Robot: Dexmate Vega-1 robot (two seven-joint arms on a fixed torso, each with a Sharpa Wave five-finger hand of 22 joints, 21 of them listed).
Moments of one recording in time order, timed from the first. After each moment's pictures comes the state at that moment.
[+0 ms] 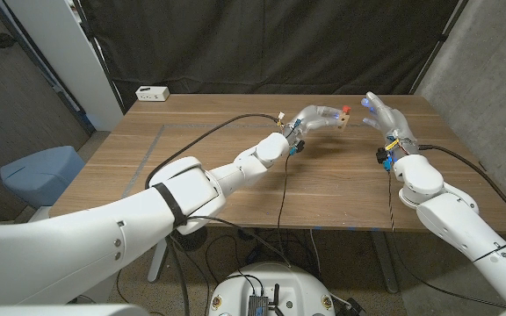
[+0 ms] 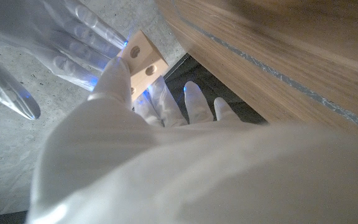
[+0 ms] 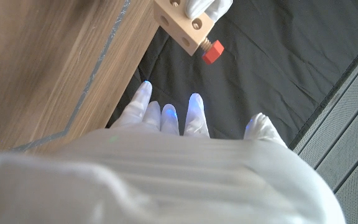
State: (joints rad) left arm 0.22 -0.14 0.93 -0.38 -0.14 -0.63 0.07; left_hand 0.95 0.06 0.30 -0.17 0.23 0.84 -0.18 0.24 0.21 0.89 -0.21 0.26 0.49 0.49 -0.05 0.21 0.20 0.13 0.13 0.21 0.18; right arm -1.20 -0.68 -0.11 -1.96 0.42 -0.04 -0.41; right_hand 0.39 0.02 0.21 -0.03 0.19 0.47 0.00 0.17 0.19 0.20 0.11 0.17 0.19 0.16 0.14 0.18 0.19 0.42 0.11 0.17 0.17
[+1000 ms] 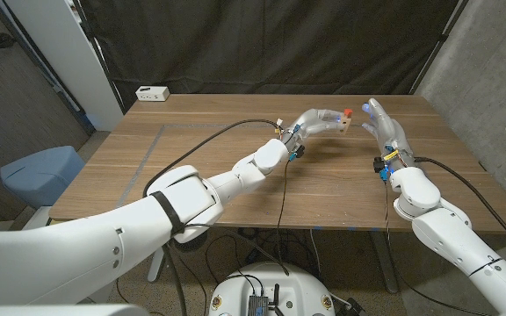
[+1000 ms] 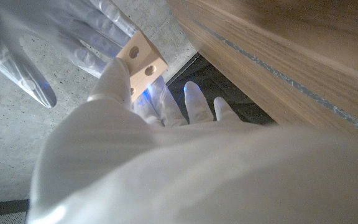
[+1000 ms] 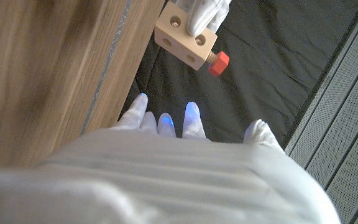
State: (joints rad) left arm 0.27 -0.12 0.92 -0.41 -0.12 -0.71 0.08; left_hand 0.93 0.06 0.30 -0.17 0.23 0.84 -0.18 0.24 0.21 0.89 -0.21 0.26 0.49 0.49 -0.05 0.21 0.20 0.13 0.13 0.21 0.18; right arm -1.24 -0.65 -0.13 -1.91 0.47 0.12 -0.39; right_hand 0.32 0.05 0.20 -0.01 0.19 0.35 -0.02 0.17 0.18 0.06 0.10 0.17 0.18 0.00 0.18 0.18 0.20 0.25 0.13 0.17 0.17
